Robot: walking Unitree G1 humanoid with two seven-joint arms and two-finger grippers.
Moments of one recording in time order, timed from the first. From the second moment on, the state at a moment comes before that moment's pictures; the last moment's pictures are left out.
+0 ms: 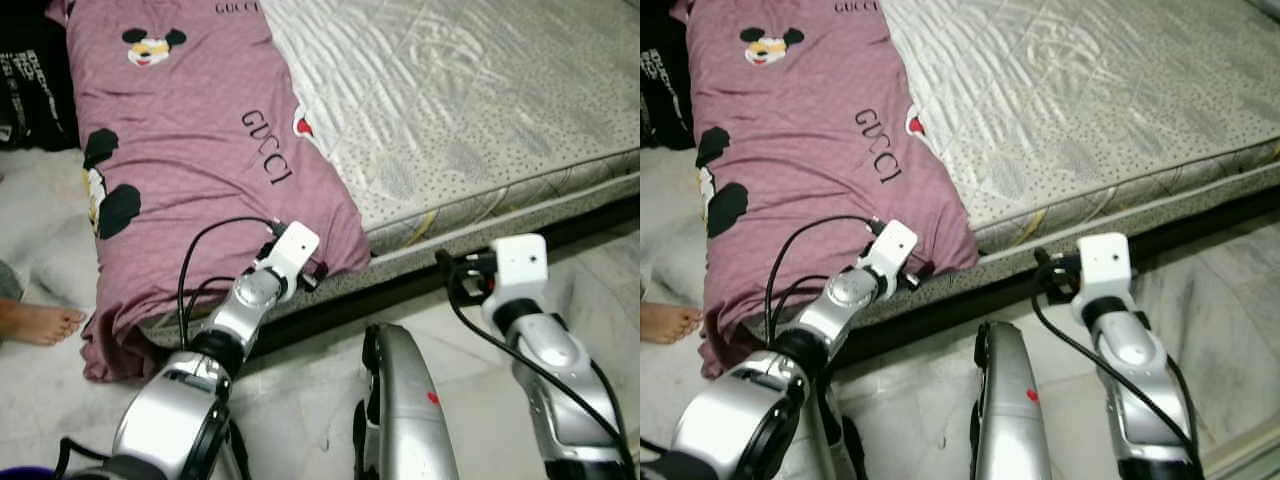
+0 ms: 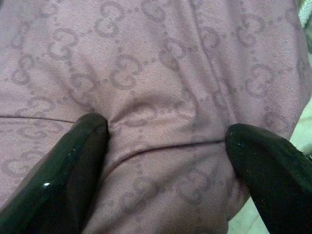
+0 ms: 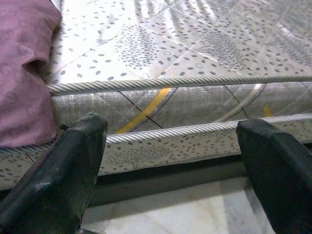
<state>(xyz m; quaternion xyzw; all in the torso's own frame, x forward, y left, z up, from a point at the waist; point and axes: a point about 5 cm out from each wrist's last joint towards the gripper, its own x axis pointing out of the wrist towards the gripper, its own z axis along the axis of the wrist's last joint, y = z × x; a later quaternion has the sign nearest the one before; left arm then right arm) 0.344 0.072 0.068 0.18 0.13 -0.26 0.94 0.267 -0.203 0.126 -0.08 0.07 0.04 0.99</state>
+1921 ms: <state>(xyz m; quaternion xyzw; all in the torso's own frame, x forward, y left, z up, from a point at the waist) 0.280 0.187 0.130 0.08 -0.11 0.11 0.99 0.329 -0.128 0.124 0.05 -0.03 0.08 1.00</state>
